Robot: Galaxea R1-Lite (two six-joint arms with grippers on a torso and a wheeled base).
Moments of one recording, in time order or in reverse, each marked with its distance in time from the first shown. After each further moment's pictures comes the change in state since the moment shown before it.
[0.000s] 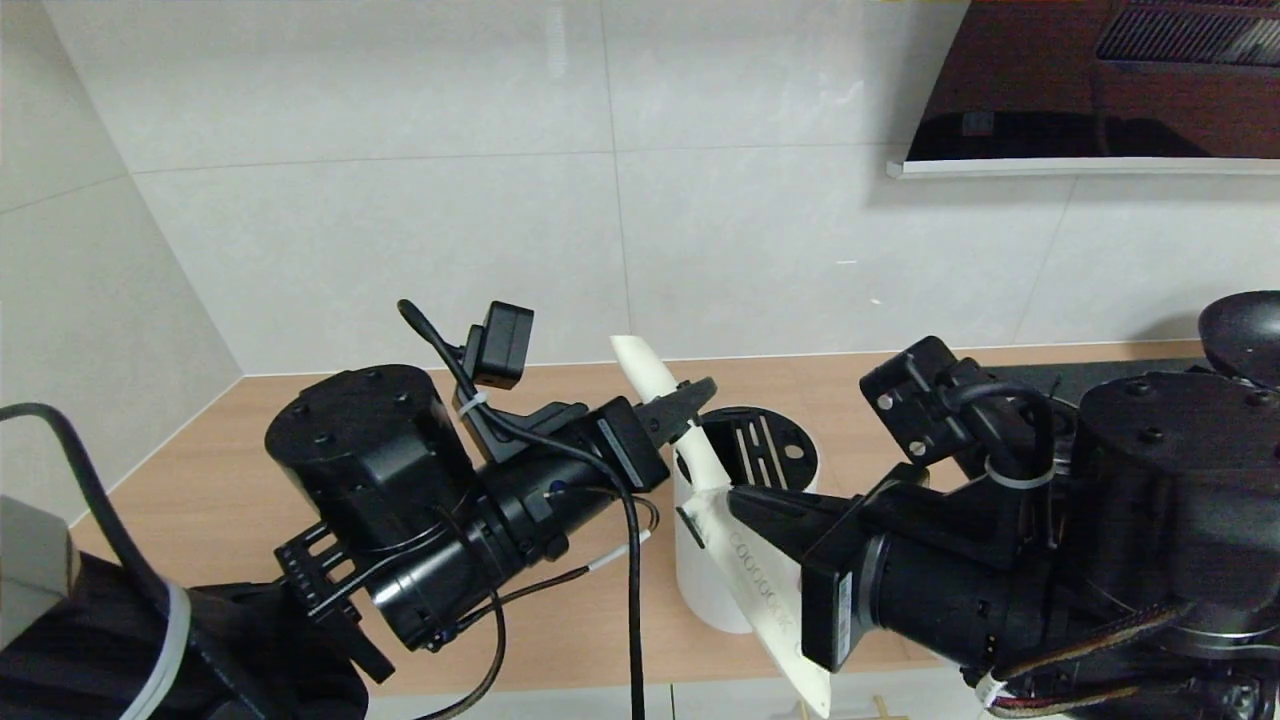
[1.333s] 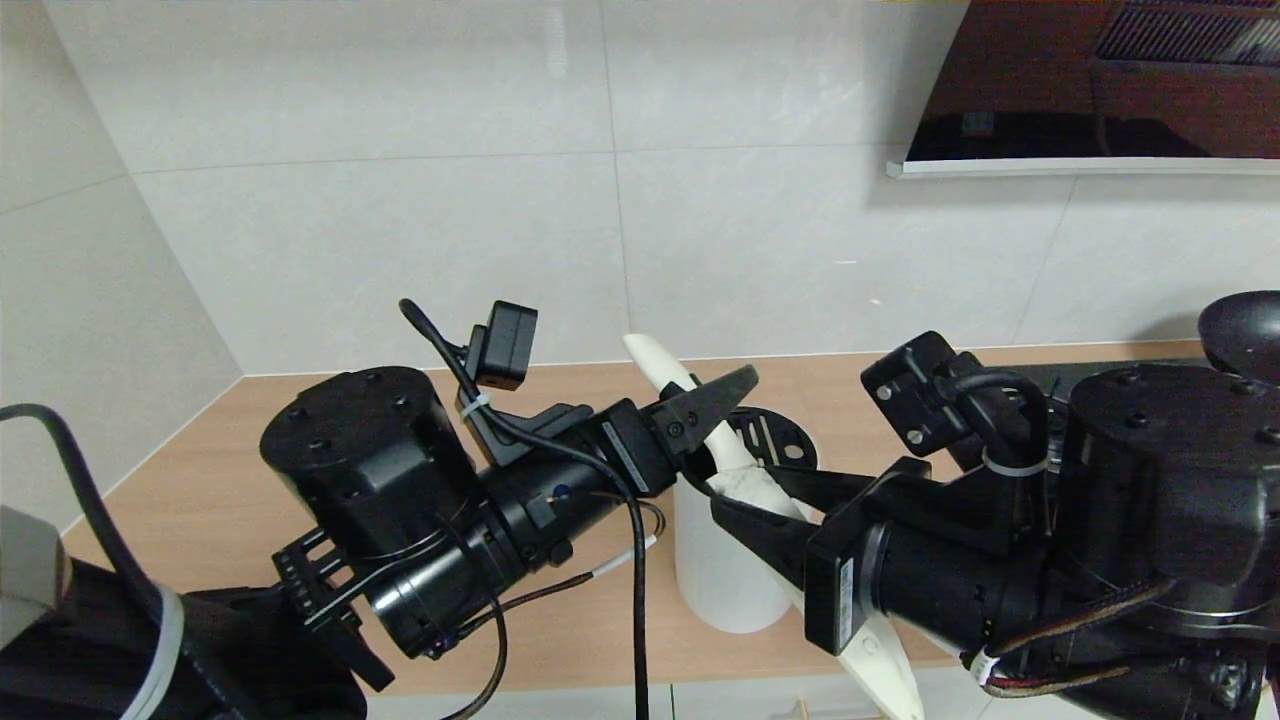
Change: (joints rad) left arm -0.016 -0.004 0.000 0.000 0.003 0.000; right arm -0.020 0.005 -0.005 0.010 0.009 -0.001
